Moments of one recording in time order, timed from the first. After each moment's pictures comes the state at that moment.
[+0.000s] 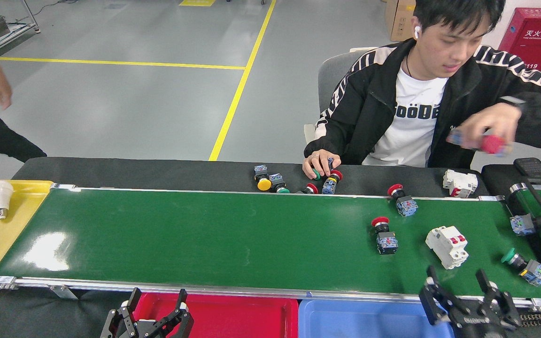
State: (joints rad) left arm 0.28 -0.06 0.04 -1.77 -1.54 -0.15 0.03; right arm 0.36 -0.09 -0.20 -1.75 1.20 -0.09 -0.07
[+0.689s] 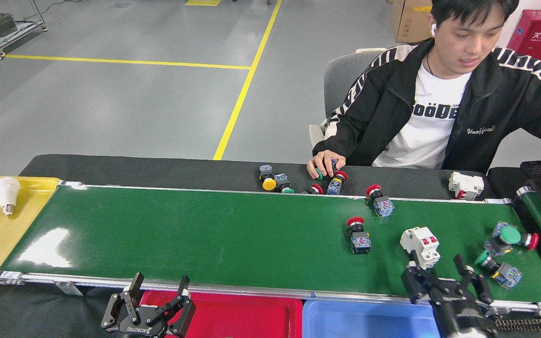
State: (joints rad) left arm 0.24 -0.05 0.04 -1.77 -1.54 -0.16 0.03; right arm -0.05 -0.04 0.00 -1.47 1.30 0.05 0.07
